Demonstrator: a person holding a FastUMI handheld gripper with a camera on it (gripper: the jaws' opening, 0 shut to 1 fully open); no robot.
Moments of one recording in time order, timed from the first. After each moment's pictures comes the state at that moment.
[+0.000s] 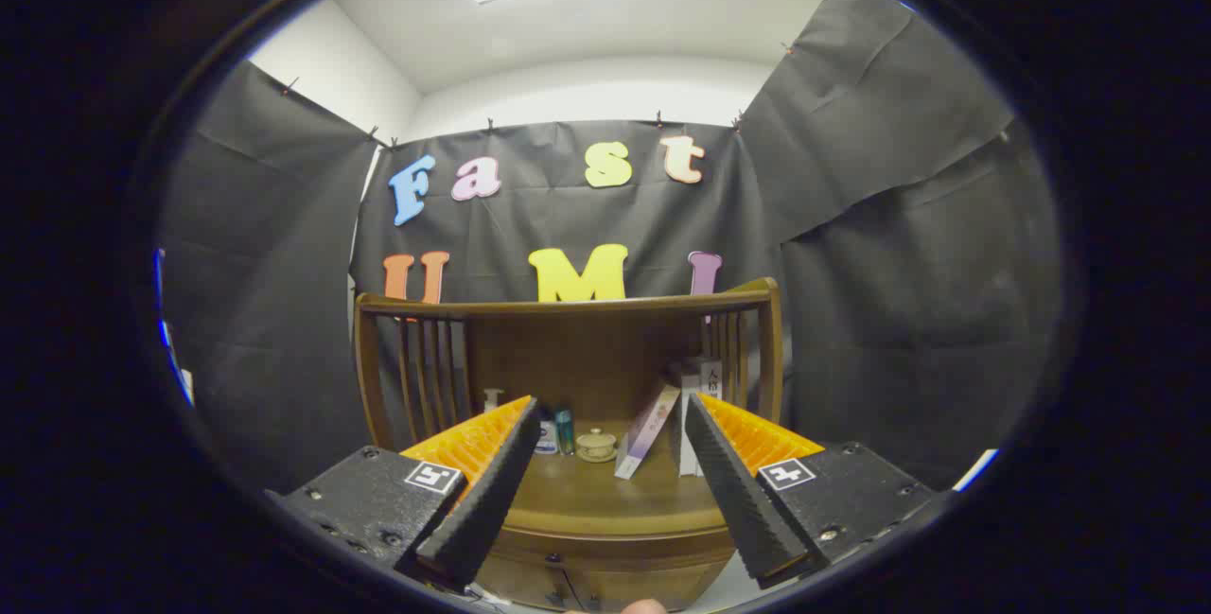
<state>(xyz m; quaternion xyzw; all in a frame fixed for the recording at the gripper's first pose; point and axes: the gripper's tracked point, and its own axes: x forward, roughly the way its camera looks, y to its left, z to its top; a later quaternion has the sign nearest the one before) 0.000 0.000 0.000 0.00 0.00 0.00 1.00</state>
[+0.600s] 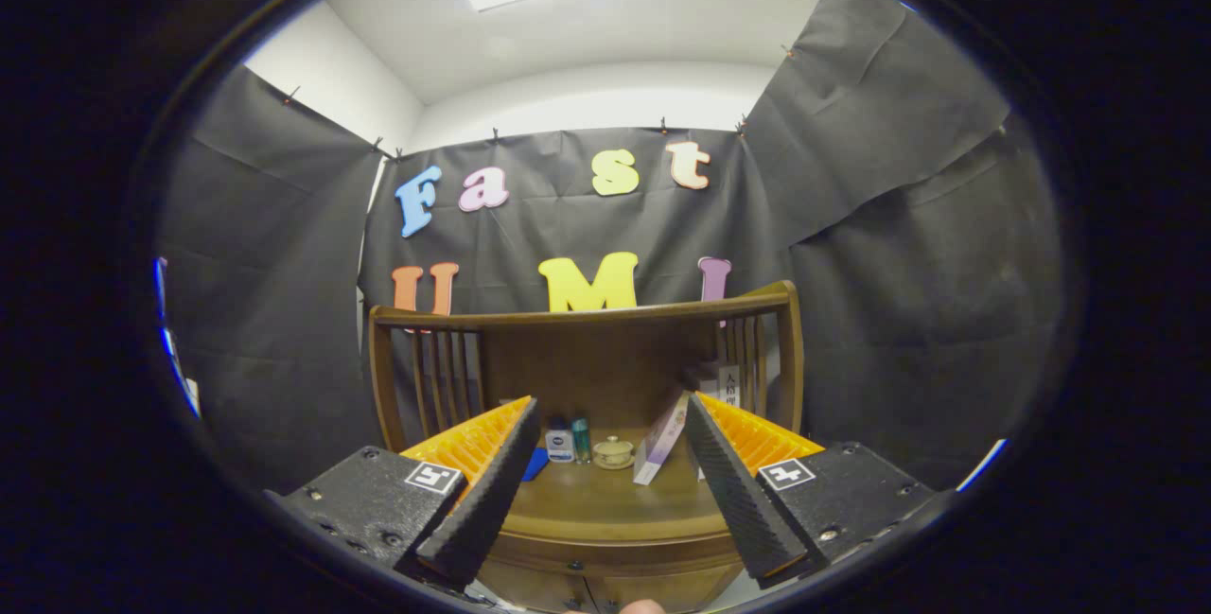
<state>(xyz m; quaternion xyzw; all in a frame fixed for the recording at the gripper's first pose) 0.000 0.023 0.007 0.01 -0.01 0.02 1.00</state>
